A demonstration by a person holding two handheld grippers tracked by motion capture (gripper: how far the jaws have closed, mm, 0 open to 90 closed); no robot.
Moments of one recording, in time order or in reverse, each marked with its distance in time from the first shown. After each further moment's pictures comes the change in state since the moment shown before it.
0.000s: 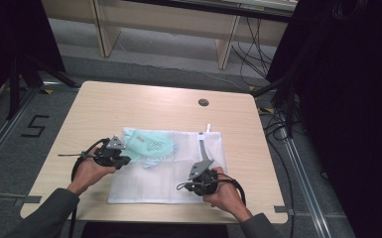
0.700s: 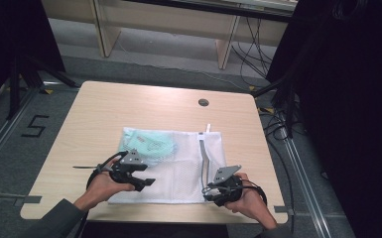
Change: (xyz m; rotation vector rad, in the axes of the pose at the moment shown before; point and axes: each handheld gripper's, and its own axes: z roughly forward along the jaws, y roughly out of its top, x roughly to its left) left arm -0.067 0.013 0.000 -0.084 -0.174 0.056; right arm -0.008 -0.056 -0.029 -0.018 0.003 0.092
